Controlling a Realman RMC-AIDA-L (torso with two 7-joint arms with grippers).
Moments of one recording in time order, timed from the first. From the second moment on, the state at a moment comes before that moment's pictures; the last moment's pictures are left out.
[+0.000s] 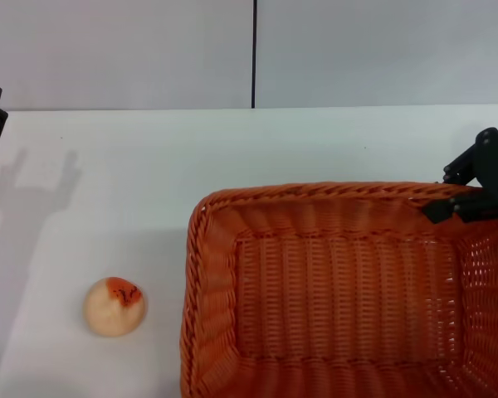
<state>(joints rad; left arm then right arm) -0.29 -2.07 -0.18 -0.17 1.64 1.63 -0.39 0.76 1.90 -0.83 -0.89 -2.30 -1.93 1.67</state>
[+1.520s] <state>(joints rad) -0.31 -2.07 -0.19 -0.17 1.63 1.60 -0.39 0.81 1.96 -0.84 -0.78 -2.29 -1.74 1.56</state>
